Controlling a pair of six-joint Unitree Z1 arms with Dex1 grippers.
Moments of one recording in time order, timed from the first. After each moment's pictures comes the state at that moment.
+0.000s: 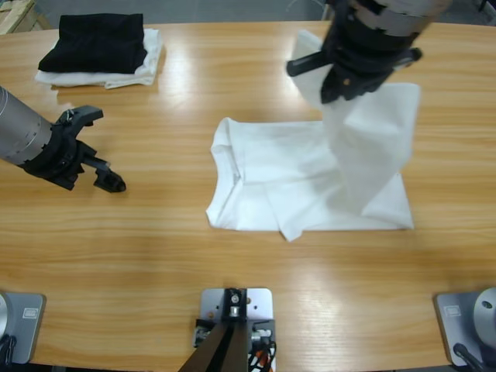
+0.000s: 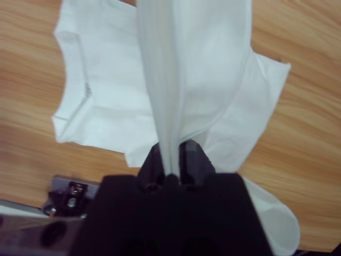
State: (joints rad) arm 0 -0.60 1.71 -1.04 0.79 -0.05 -0.22; arm 1 0.88 1.96 -1.98 1.42 -0.13 0.51
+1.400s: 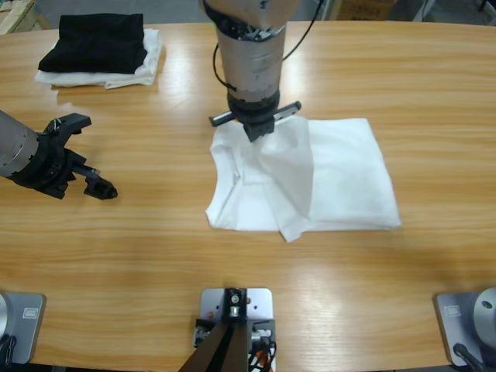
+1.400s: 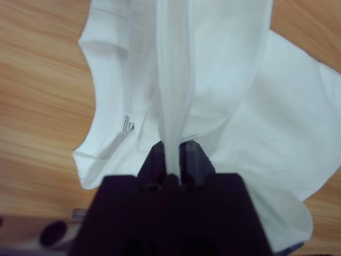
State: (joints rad) arm 0 -0.59 1.65 -0.96 0.75 -0.05 -0.23; arm 1 0.93 2.37 -2.29 1.49 -0.05 0.53
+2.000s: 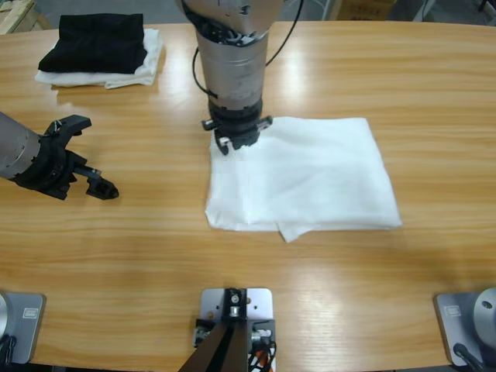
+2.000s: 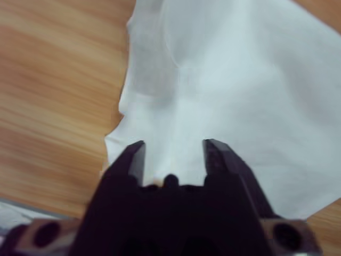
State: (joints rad) arm 0 -0.59 1.65 -0.94 0.72 -0.05 -0.25; arm 1 0.96 2.38 -2.36 1.51 0.03 0.53
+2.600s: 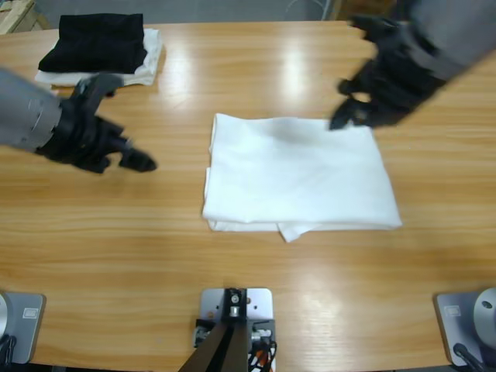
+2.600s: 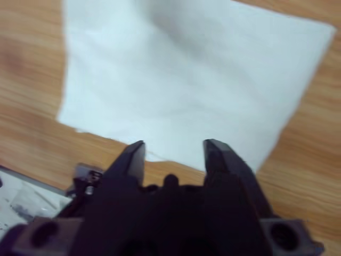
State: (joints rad) arm 0 -0.81 1.64 -1.16 0.70 -0.05 -0.33; arm 1 0.66 1.70 -1.41 1.01 0.12 0.44
